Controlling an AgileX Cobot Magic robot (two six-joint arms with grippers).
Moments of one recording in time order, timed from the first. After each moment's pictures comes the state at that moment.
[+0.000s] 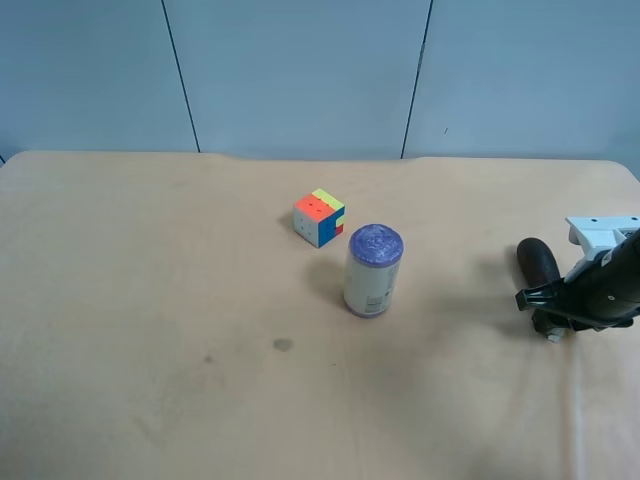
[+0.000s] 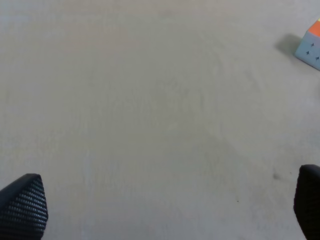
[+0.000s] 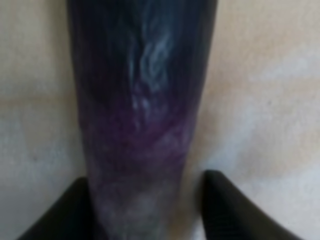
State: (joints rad) left arm 0.00 -0.01 -0.50 -0.08 1.05 0.02; right arm -0.11 1.72 -0.56 -0.02 0.21 -0.06
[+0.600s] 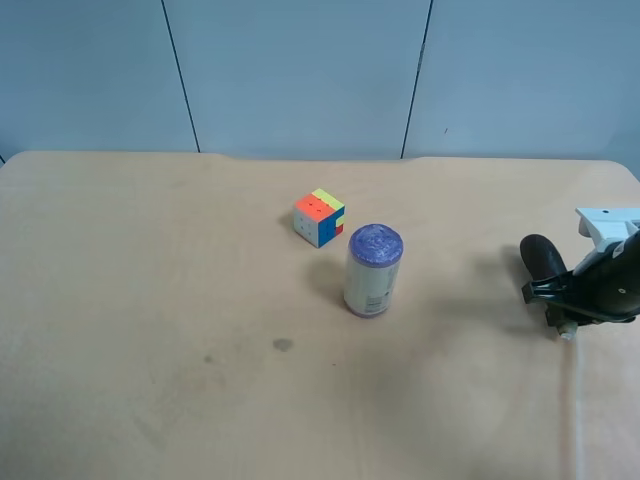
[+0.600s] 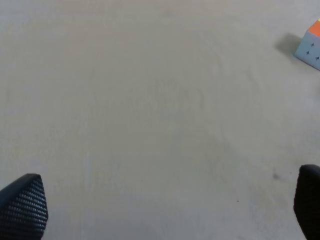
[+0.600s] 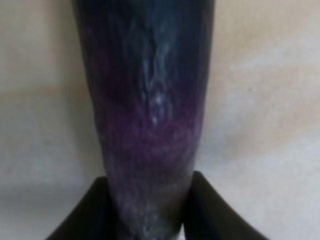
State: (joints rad) left arm 0.00 -0.01 -0.50 -0.08 1.05 0.02; right arm -0.10 1.64 -0.56 0.01 0.26 -0.06
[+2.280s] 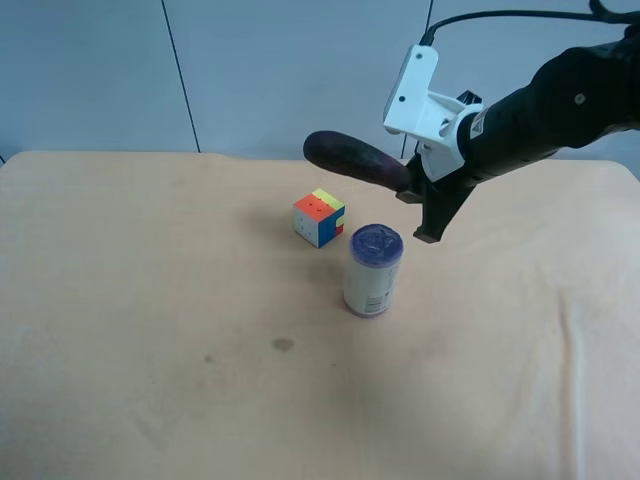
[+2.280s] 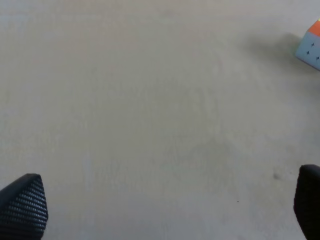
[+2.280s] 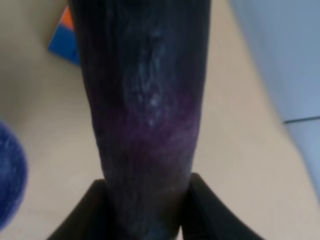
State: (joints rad) left arm 0.00 -0.01 -0.50 -0.08 1.05 0.02; right arm 0.43 1.60 -0.91 0.04 0.23 -0.90
